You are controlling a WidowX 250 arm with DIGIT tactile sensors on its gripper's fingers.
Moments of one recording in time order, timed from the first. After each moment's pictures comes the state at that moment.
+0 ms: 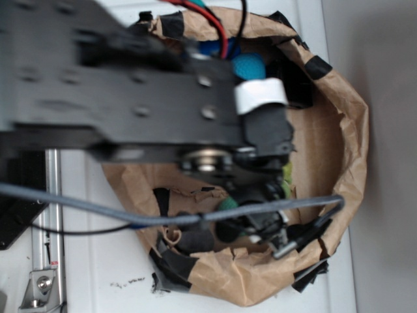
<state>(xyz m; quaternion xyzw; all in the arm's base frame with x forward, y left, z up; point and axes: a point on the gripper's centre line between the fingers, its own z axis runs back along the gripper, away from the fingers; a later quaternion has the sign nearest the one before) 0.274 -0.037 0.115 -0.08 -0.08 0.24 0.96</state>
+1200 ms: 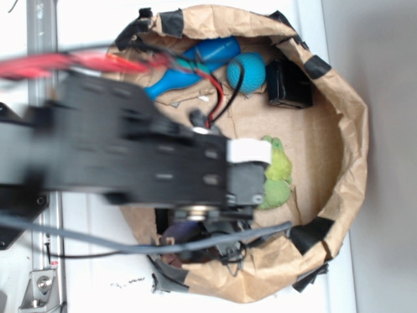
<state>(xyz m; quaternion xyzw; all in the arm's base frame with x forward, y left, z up) 0.245 -0.045 0.102 -0.04 -0.07 0.15 0.98</state>
